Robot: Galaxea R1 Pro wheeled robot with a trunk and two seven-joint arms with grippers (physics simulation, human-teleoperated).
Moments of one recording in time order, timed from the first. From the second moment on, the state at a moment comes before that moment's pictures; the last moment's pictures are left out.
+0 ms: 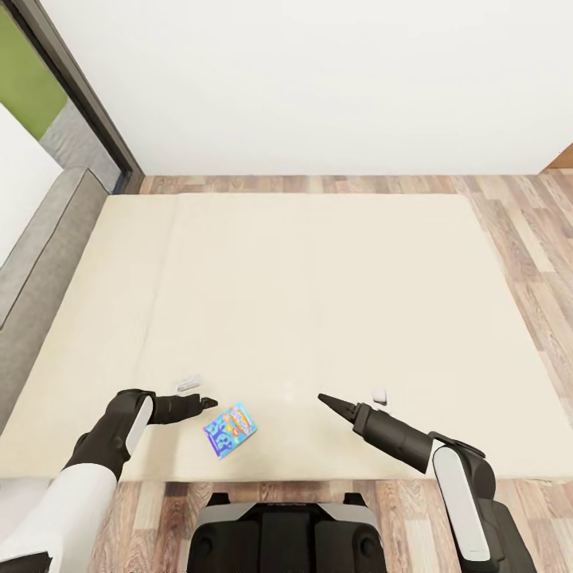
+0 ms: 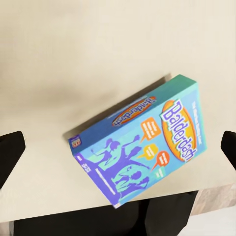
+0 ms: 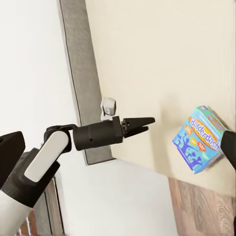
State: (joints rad) left arm -0.73 0.09 0.16 -0.78 0.07 0.83 -0.41; right arm -0.28 0.07 -0.17 -1.58 -0.57 0.99 0.66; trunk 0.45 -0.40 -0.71
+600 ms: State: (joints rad) left arm -0.73 0.09 0.16 -0.78 0.07 0.83 -0.42; right arm -0.28 0.07 -0.16 -1.58 -0.57 1.00 0.61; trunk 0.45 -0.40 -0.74
